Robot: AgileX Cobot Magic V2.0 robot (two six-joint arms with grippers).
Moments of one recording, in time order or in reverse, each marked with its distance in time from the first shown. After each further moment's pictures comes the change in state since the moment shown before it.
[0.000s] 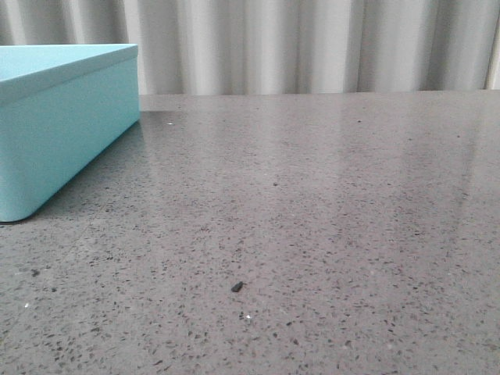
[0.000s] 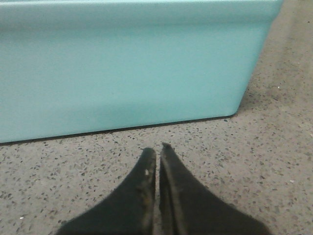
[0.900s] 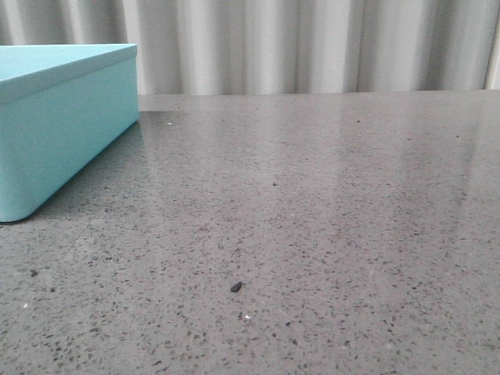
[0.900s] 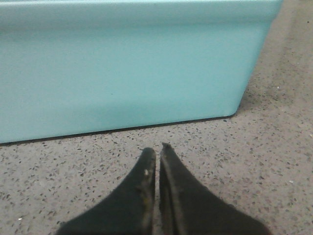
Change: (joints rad) left arm 0.000 0.000 0.000 -0.002 0.000 0.000; right arm -0.262 0.000 0.332 0.000 -0.036 0.004
